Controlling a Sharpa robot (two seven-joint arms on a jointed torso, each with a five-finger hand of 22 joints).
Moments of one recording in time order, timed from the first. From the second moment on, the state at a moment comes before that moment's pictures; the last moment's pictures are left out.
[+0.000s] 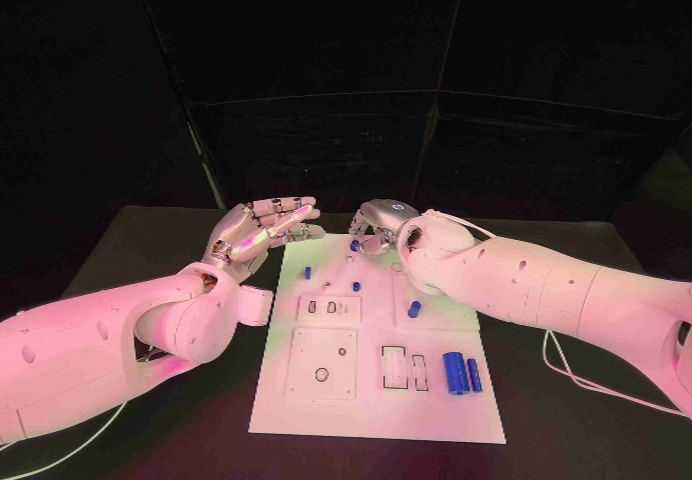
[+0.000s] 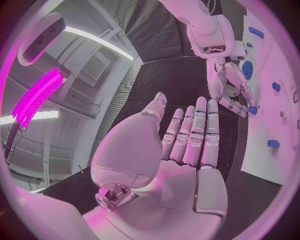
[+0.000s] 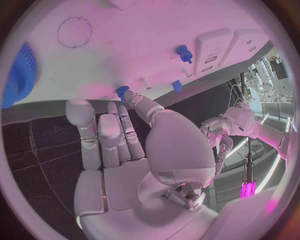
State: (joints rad) left arm 1.25 -0.88 -0.10 1.65 0.04 -0.33 0.61; left_hand 1.34 0.02 0.05 0.05 0.05 0.86 0.22 0.13 0.07 0.92 0.20 0.12 0.07 1.02 0.15 0.21 0.15 0.18 0.82 0.25 0.30 0.14; right arm 1.26 -0.39 -0.04 1.04 -1.54 -0.34 -0.13; right_hand 1.22 -0.08 0.45 -0.25 0.24 0.94 0.18 0.06 0.06 0.99 0.12 0.13 0.06 1.43 0.02 1.16 0.85 0.15 1.28 0.11 1.11 0.65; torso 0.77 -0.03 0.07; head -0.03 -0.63
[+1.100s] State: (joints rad) left arm 1.25 -0.88 -0.11 1.63 0.04 -0.33 0.60; left_hand 1.35 0.03 0.05 0.04 0.05 0.86 0.22 0.13 0.07 0.92 0.20 0.11 0.07 1.02 0.15 0.21 0.15 0.18 0.82 0.25 0.30 0.13; right arm 1.27 -0.73 -0.04 1.27 -1.18 -0.42 -0.13; right_hand 1.19 -0.10 0.11 -0.06 0.25 0.87 0.16 0.09 0.07 1.32 0.06 1.12 0.94 1.47 -0.03 1.44 1.29 0.11 1.43 0.07 1.32 1.01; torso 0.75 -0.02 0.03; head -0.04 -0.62
